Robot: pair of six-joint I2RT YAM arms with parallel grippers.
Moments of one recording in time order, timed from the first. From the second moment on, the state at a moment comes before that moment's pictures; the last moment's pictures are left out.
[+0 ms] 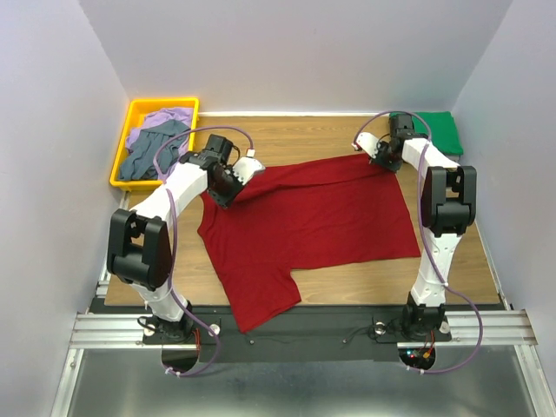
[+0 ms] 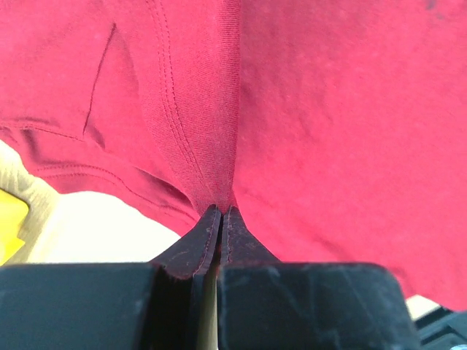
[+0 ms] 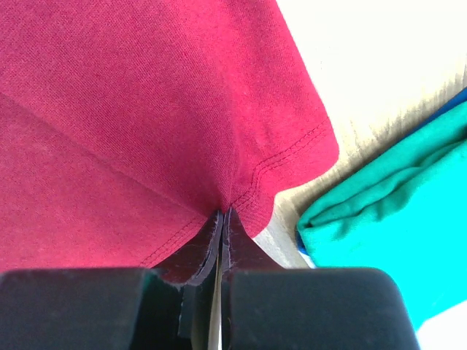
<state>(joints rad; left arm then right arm) -0.33 1.66 1.29 -0.81 0.18 0.56 0.00 2.15 1.67 -0.57 -0.11 -1.15</state>
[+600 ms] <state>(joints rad) -0.38 1.61 1.28 -0.93 0.22 0.55 -0.01 2.14 1.66 -0.58 -0.11 -1.19</state>
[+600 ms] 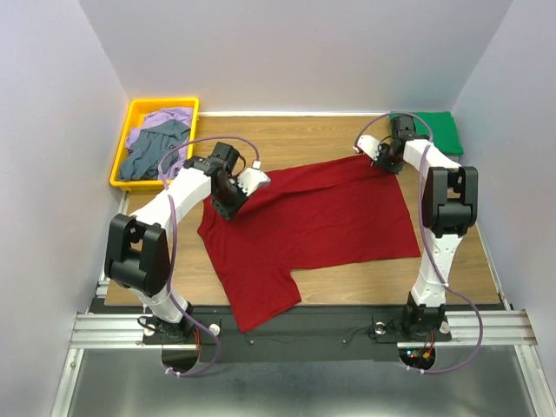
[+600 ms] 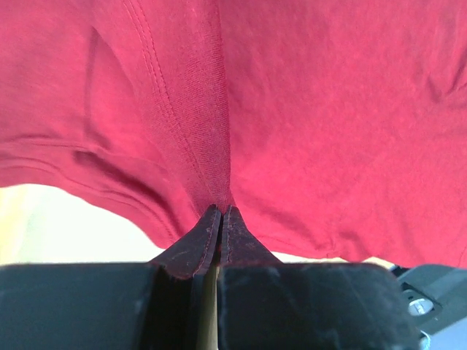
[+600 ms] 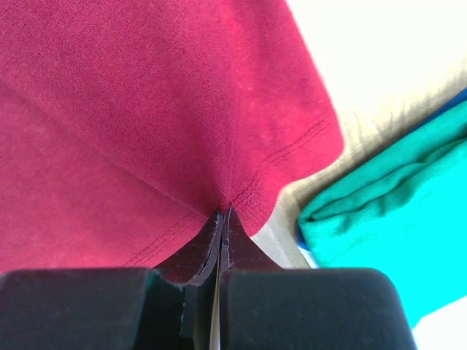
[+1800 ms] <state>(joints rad) -0.14 1.98 1.60 -0.65 0.22 0.48 -0.04 2.33 2.04 -0.60 -0.31 -0.80</state>
